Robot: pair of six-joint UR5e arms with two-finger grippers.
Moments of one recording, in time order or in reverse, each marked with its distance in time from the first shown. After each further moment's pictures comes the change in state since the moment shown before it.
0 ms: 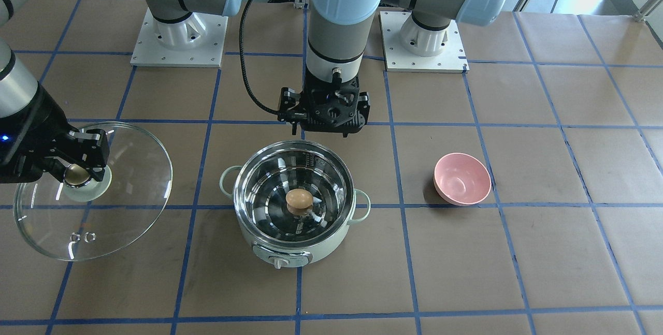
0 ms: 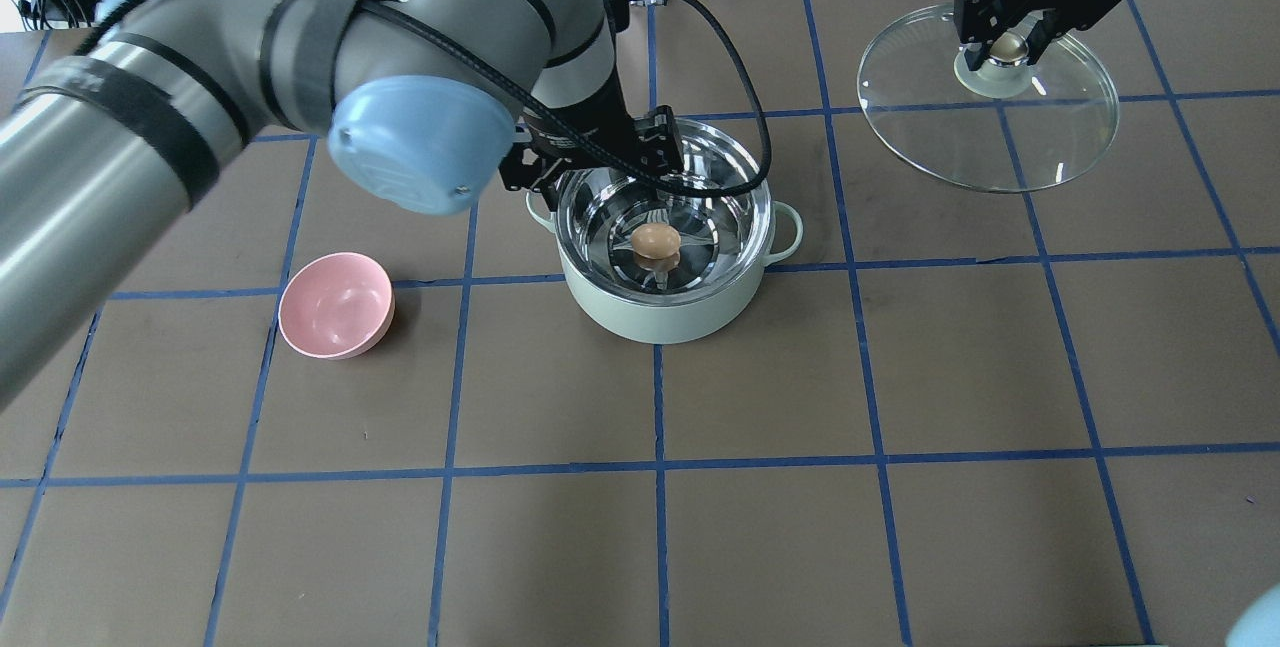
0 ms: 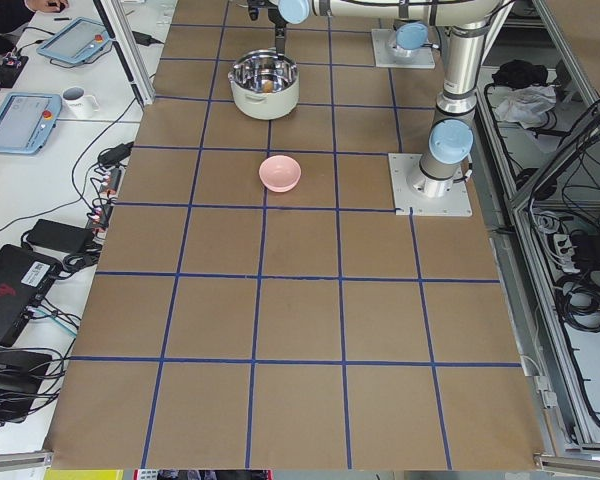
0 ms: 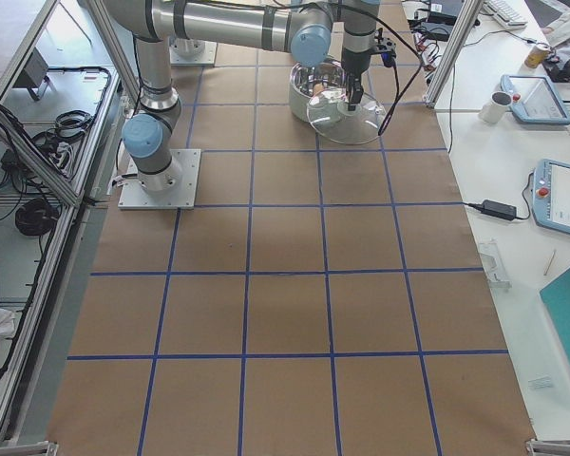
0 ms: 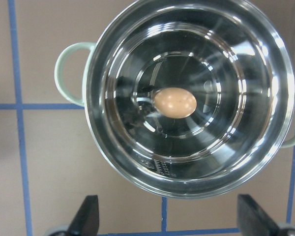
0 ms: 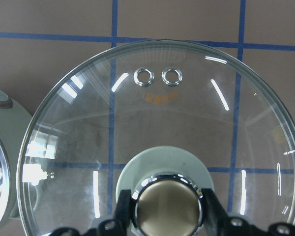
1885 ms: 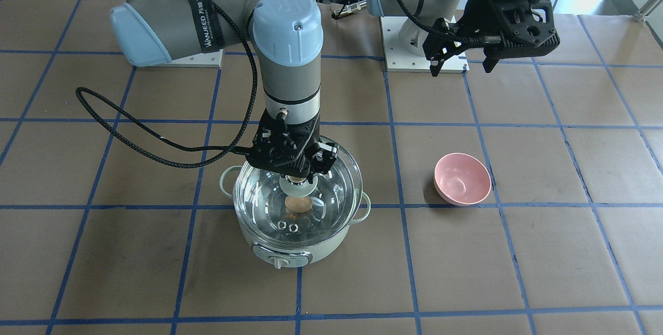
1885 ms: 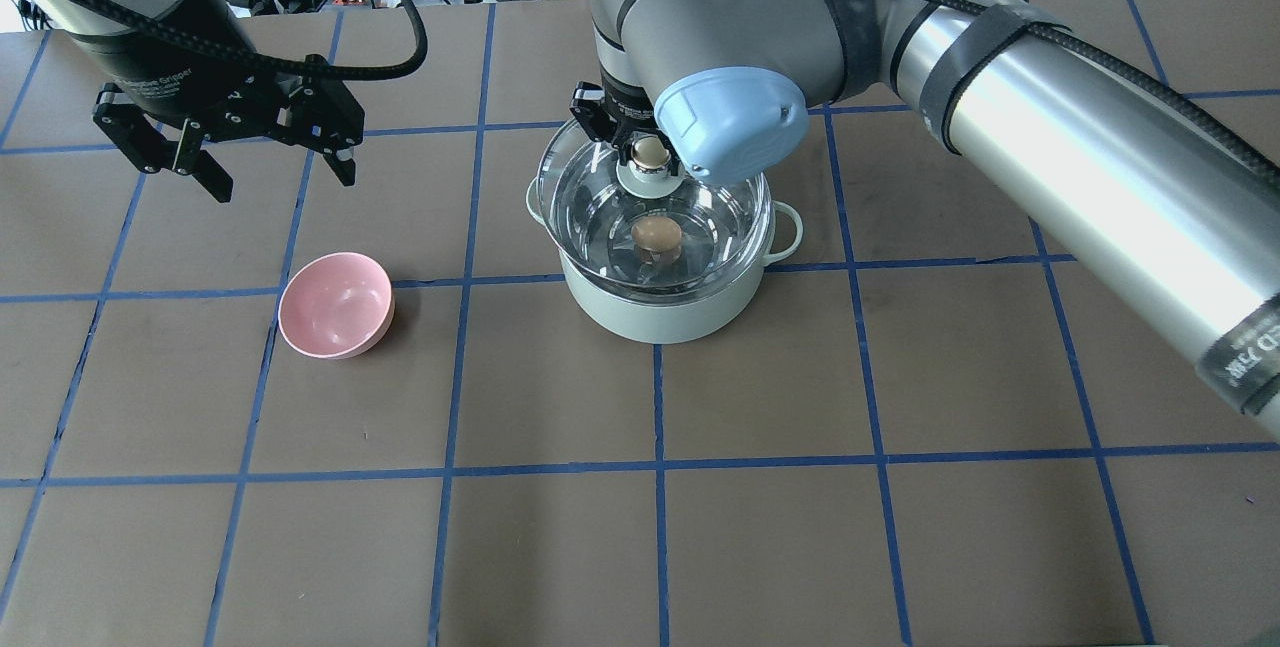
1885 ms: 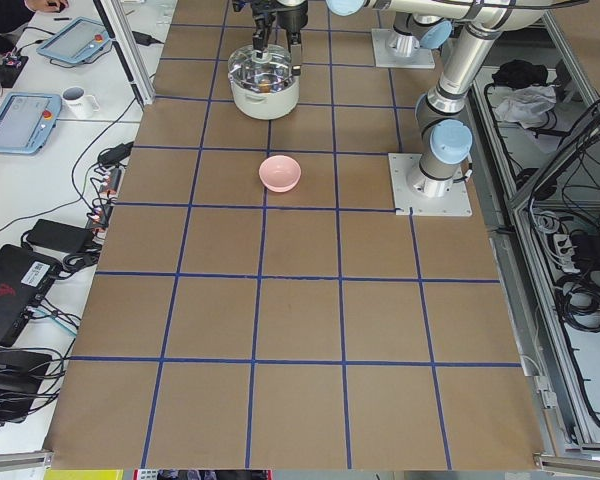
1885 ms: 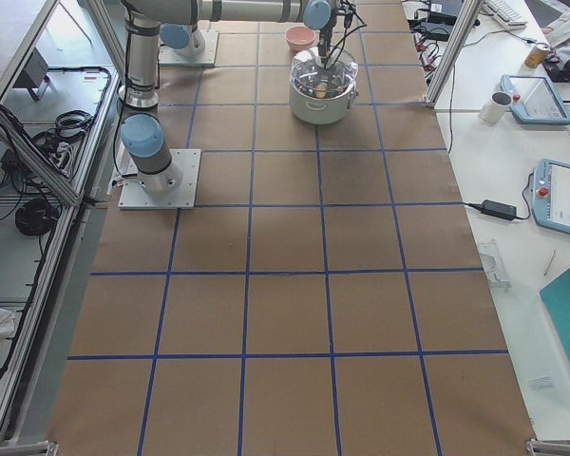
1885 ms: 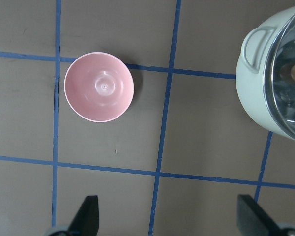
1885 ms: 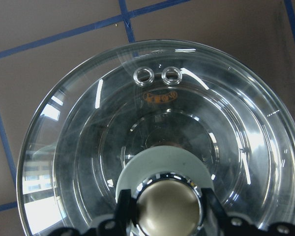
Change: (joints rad) left arm 0.369 0.266 0.019 -0.374 0.077 0.274; right arm 0.522 0.157 0.023 -0.233 -0.025 0.836
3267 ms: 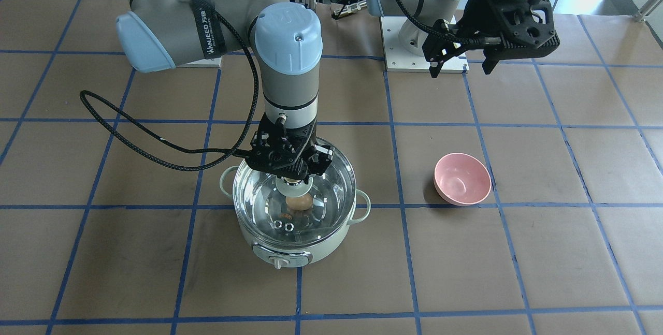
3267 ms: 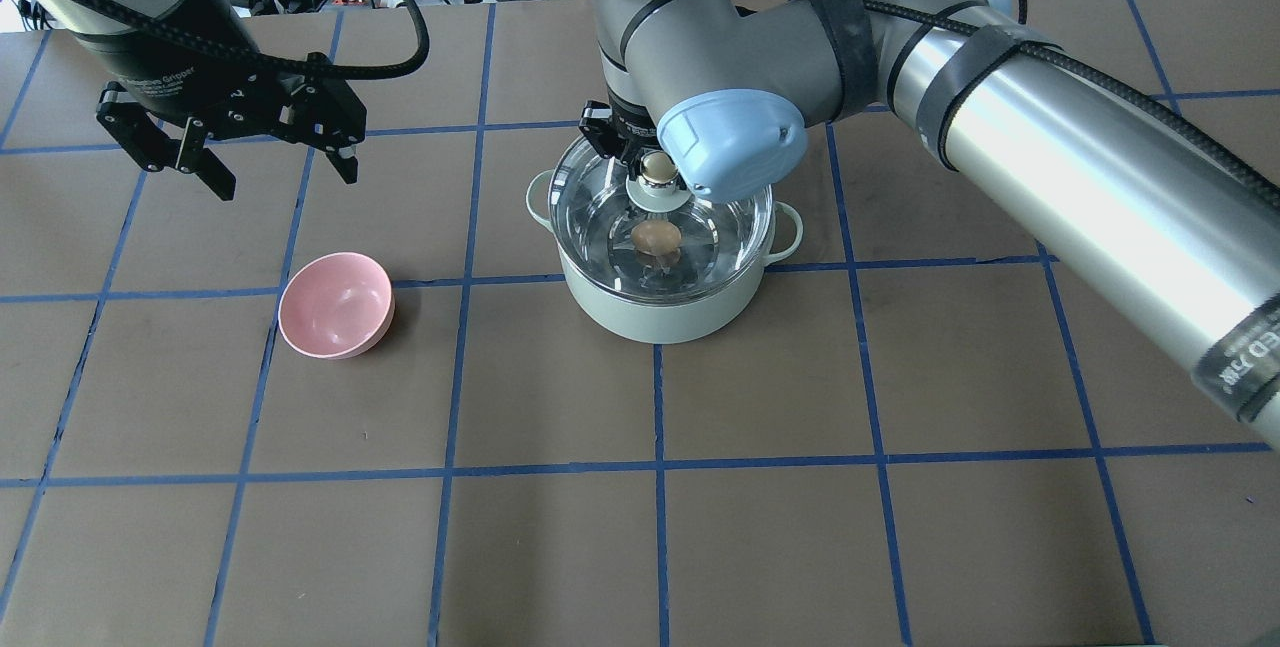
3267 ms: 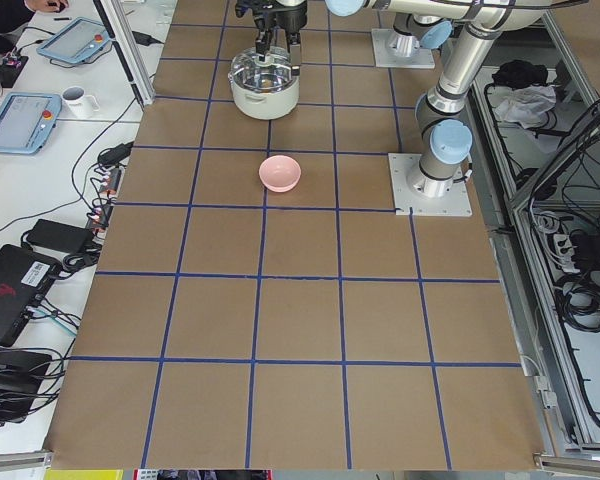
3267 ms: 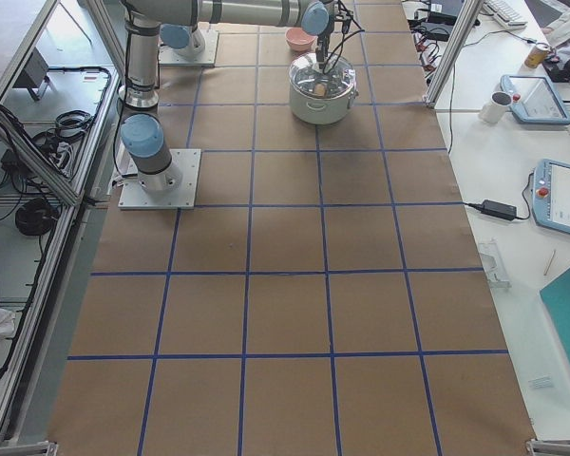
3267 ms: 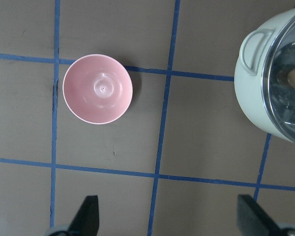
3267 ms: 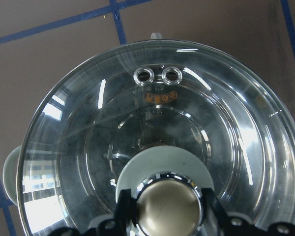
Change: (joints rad) left arm 0.000 -0.002 -0.002 0.009 -0.004 -0.002; right arm 0.001 0.000 0.037 -0.016 -0.020 -0.008
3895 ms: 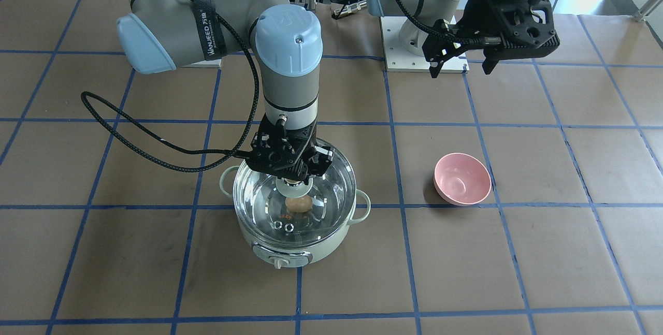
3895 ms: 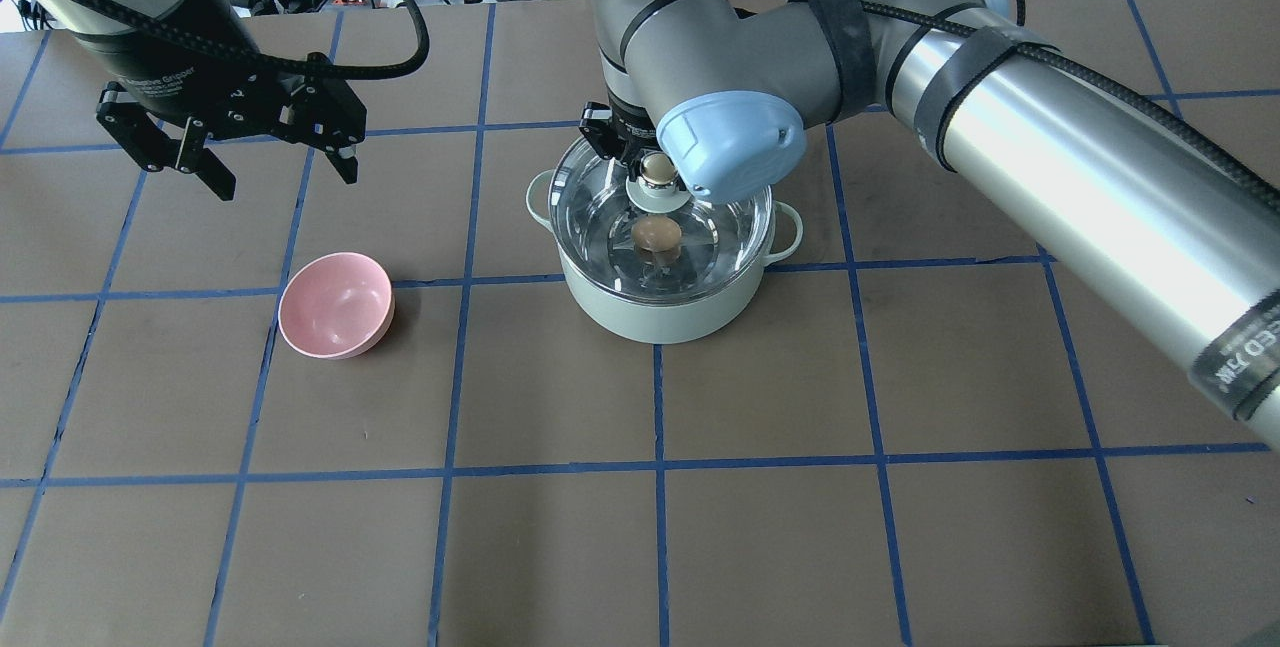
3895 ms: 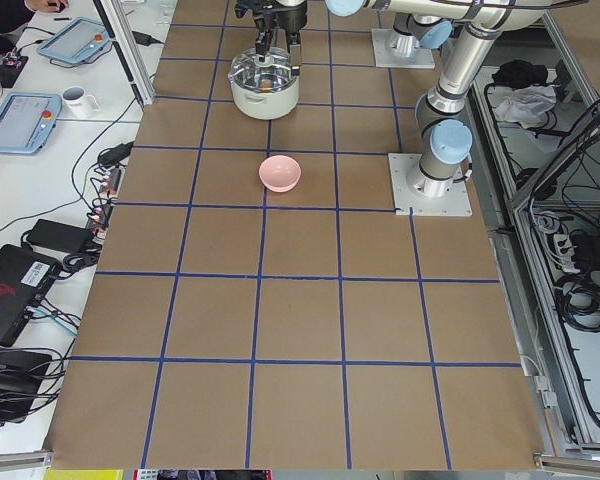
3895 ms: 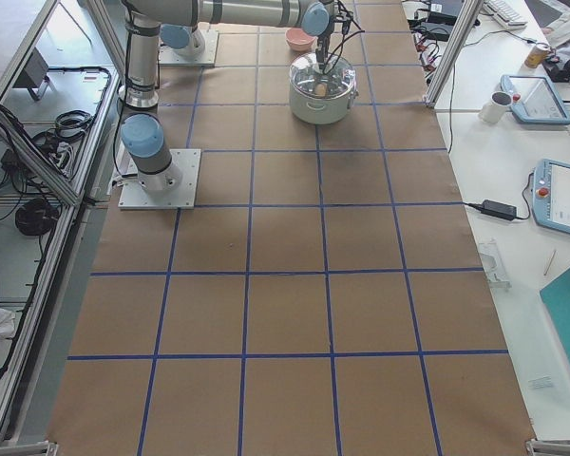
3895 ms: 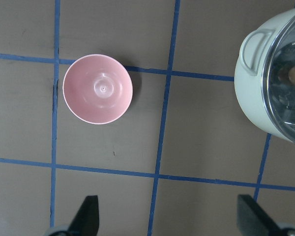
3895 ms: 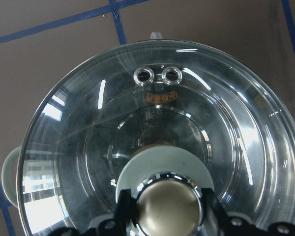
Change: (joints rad) left arm 0.000 0.000 0.000 0.000 0.000 0.000; right arm 0.000 0.003 0.001 -0.003 0.000 0.003
